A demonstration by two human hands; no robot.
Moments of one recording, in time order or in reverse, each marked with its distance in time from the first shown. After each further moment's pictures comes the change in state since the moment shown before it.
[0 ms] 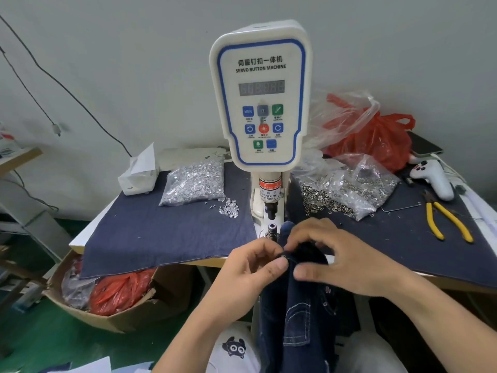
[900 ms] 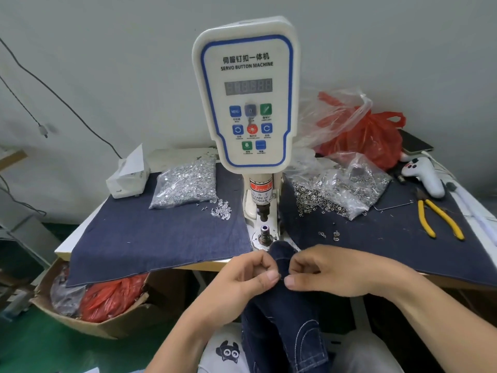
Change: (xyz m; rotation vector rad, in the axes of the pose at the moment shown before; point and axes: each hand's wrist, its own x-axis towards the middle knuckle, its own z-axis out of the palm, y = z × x) left_hand 0.006 -0.014 -0.008 -0.084 -0.203 -0.121; right_hand 0.009 0.004 -0.003 -0.044 -0.394 0.262
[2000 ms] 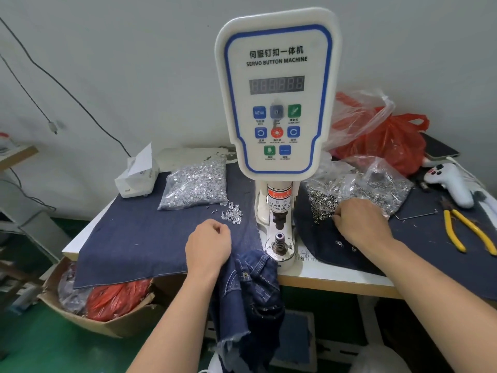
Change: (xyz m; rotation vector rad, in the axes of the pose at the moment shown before) left_hand 0.063 -0.016 -0.082 0.765 0.897 -0.402; right_hand 0.082 0.083 -0.053 -0.618 0.763 0.533
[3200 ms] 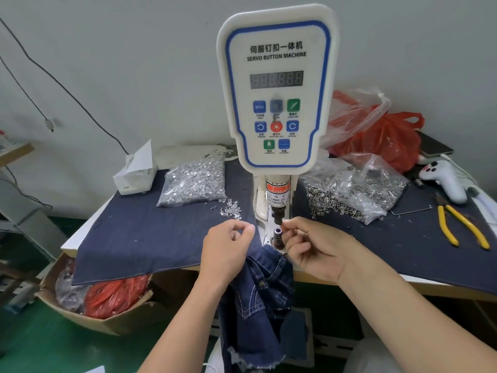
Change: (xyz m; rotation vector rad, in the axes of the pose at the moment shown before) left_hand -0.032 0.005 0.009 -0.337 -0.127 0.242; right_hand -0.072 -0.087 -0.043 2.035 -0.911 0.743
